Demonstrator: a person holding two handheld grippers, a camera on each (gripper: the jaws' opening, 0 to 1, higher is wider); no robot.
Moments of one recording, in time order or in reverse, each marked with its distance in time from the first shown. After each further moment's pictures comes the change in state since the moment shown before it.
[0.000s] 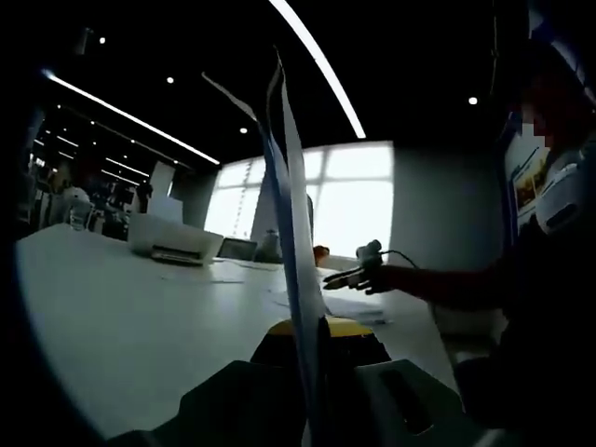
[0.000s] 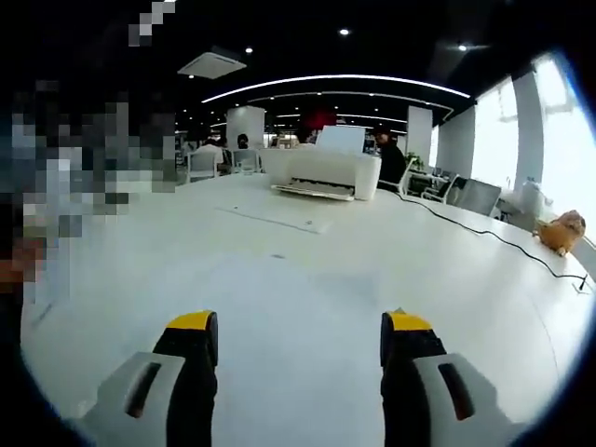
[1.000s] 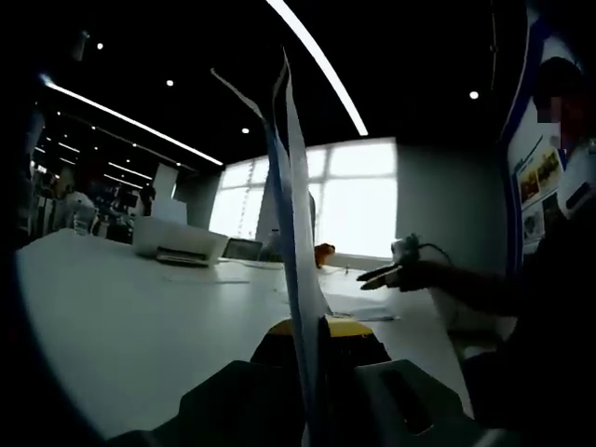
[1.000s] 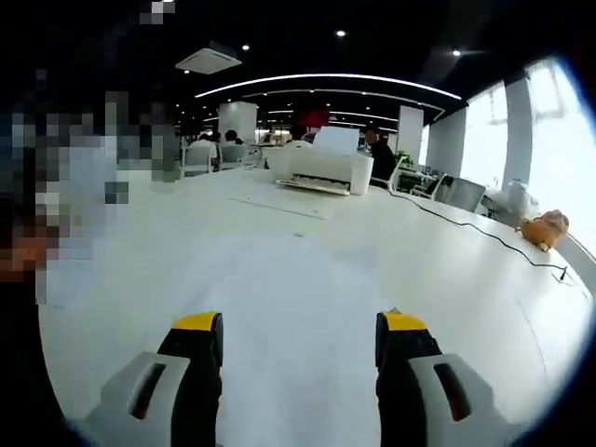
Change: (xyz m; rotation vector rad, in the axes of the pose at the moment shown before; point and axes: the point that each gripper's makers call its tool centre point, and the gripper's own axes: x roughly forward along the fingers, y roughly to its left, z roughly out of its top) left arm 0.003 0.001 -0.003 0.028 0.015 0.023; right arm -0.074 0.044 -0.022 -0.024 0.040 -0.050
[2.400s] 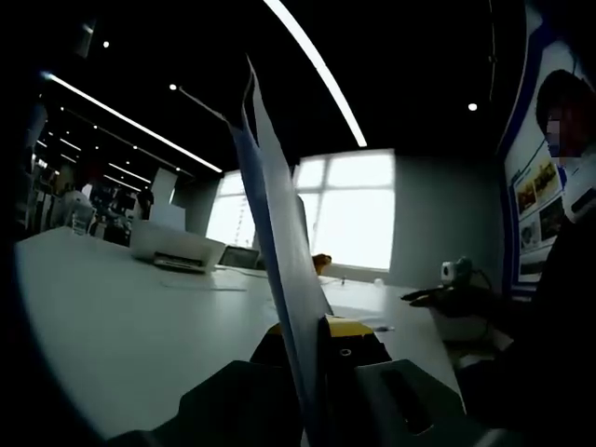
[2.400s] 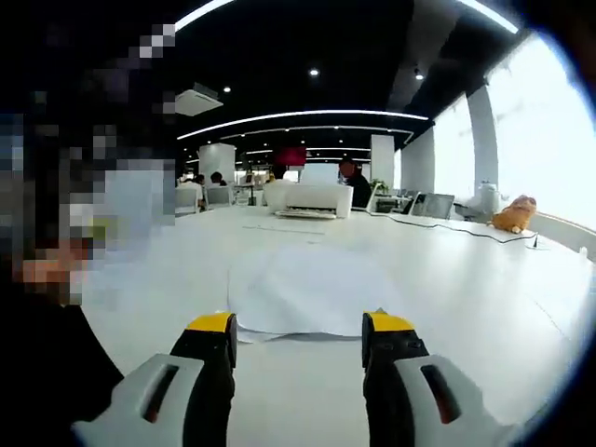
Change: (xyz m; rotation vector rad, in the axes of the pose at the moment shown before) left arm -0.005 -0.001 0.008 -0.024 -0.052 -0.014; right arm -0.128 0.070 -0.046 0.107 -0.210 -0.108
